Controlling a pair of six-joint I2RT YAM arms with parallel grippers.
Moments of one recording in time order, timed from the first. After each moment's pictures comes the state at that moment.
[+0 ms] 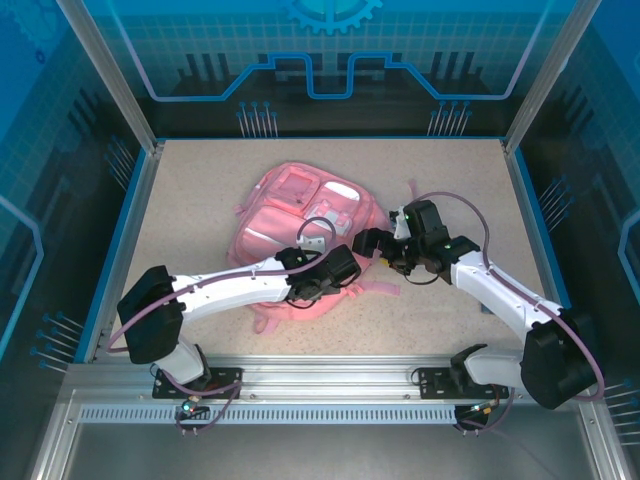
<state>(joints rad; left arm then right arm) -1.02 1.60 1.17 -0.80 -0.41 -1.14 0.42 1.25 0.82 -0.41 -0.44 0.77</state>
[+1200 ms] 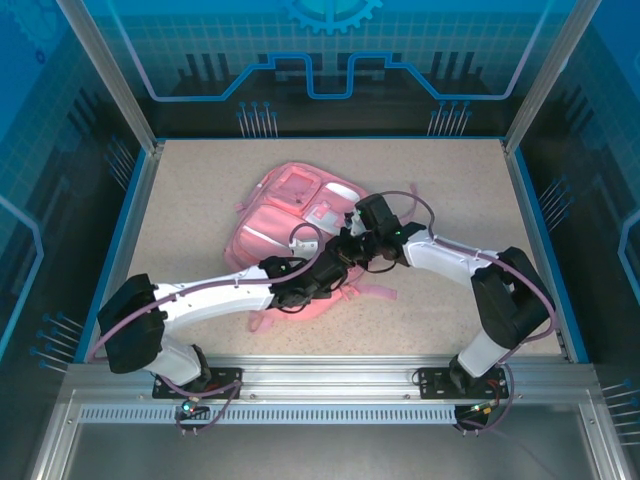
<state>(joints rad) -1.00 1.49 1.02 -0.68 -0.39 -1.05 0.60 1.62 1.01 -0.26 -0.54 0.97</state>
